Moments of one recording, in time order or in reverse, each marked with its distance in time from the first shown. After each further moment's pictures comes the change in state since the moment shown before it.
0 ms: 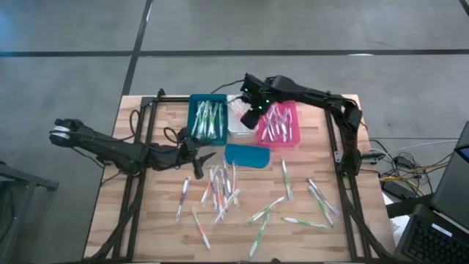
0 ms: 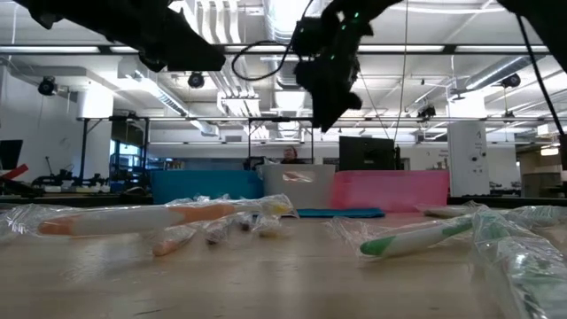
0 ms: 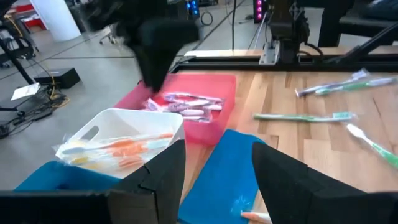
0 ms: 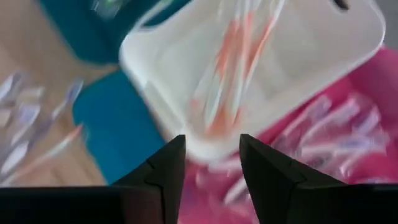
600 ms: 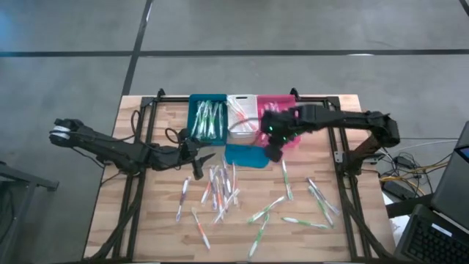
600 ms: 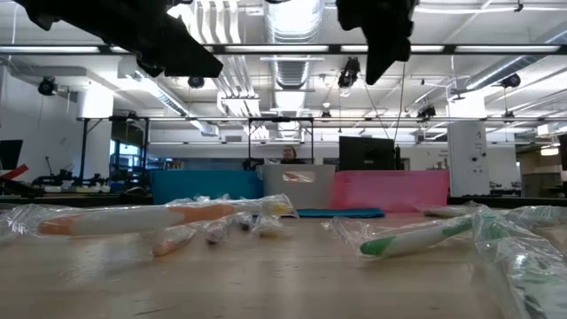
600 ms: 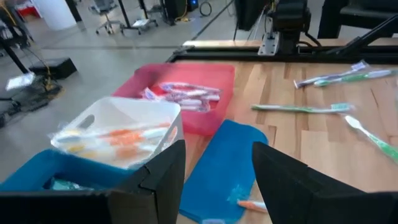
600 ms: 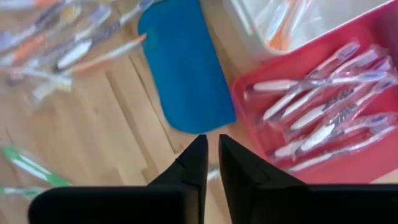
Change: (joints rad) left arm 0.000 0.000 0.000 -0.045 0.010 -0.039; right arm 0.350 -0.393 -0.312 -0.060 0.165 0.145
